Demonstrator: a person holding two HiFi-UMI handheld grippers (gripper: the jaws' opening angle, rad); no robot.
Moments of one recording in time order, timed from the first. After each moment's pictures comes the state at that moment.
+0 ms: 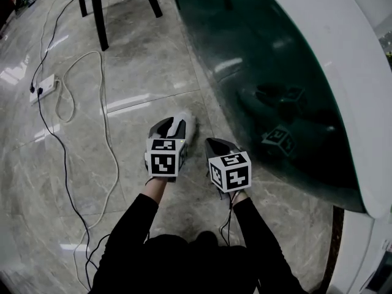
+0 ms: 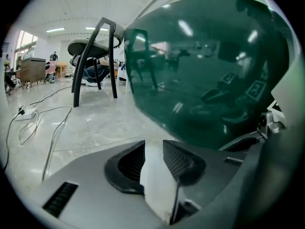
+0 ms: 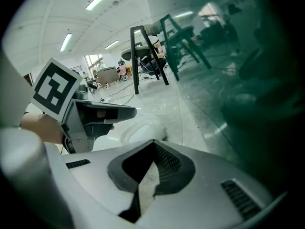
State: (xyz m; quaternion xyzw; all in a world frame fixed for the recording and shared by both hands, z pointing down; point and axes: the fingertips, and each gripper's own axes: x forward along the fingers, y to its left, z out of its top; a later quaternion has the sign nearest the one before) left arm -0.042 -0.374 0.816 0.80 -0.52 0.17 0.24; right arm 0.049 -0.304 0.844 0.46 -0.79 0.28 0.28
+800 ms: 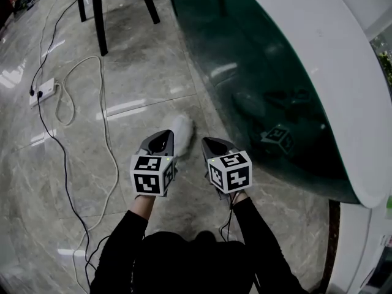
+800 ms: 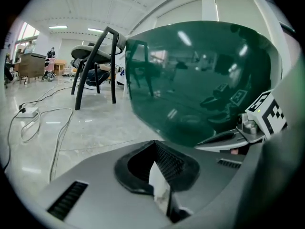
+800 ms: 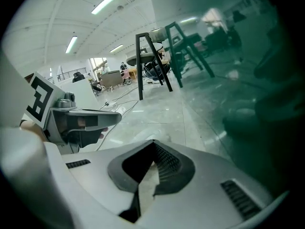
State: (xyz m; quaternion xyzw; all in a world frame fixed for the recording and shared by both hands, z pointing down) left arm -0.061 -0.334 0.772 0.82 -0.51 0.13 0.24; right arm 0.041 -0.305 0.808 0.45 -0.81 0.26 0.26
